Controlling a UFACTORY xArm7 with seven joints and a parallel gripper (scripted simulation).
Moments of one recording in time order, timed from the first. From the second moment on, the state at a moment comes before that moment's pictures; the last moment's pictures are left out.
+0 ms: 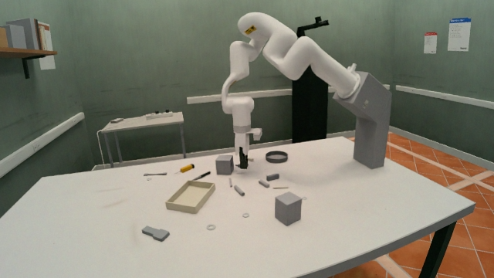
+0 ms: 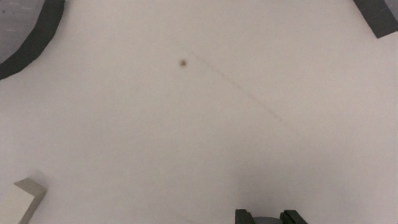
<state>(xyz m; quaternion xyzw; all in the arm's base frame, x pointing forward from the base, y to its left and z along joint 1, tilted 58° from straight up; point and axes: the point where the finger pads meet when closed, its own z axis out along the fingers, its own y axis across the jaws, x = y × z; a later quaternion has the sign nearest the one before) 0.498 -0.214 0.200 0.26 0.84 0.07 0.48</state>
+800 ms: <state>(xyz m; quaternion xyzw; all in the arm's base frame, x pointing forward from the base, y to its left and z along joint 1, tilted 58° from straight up) 0.496 -0.211 0.195 0.26 0.84 0.07 0.48</state>
